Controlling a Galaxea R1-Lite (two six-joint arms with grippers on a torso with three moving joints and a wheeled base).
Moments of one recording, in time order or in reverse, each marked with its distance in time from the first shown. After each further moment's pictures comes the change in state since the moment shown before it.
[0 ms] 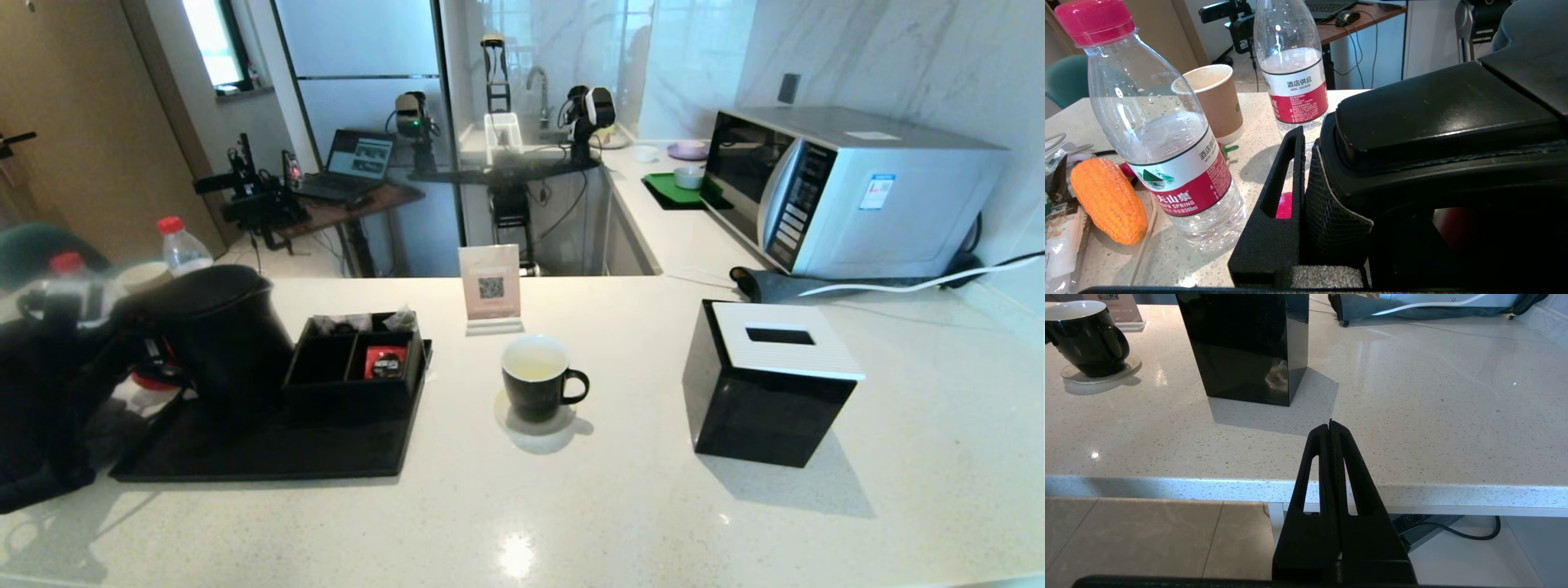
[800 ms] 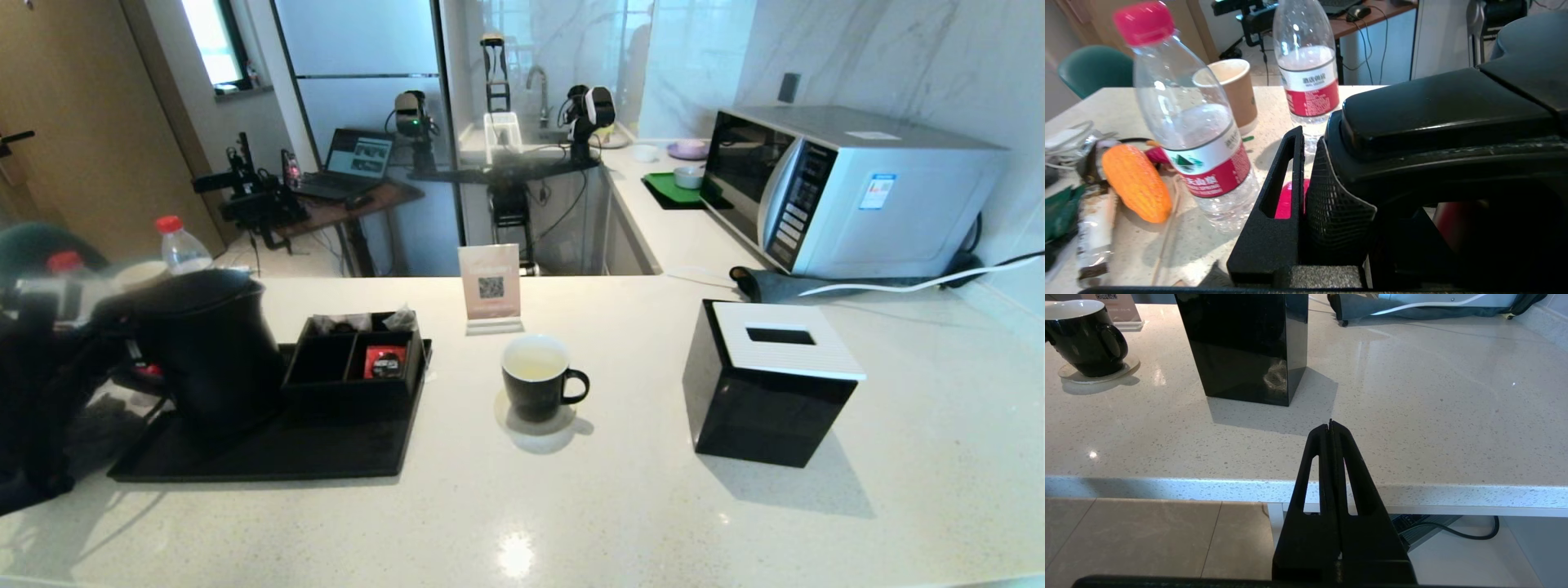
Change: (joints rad) left arm 0.022 -0.091 0.081 0.007 0.016 -0.009; right arm 0.000 0.000 0.000 0.000 0.000 0.000
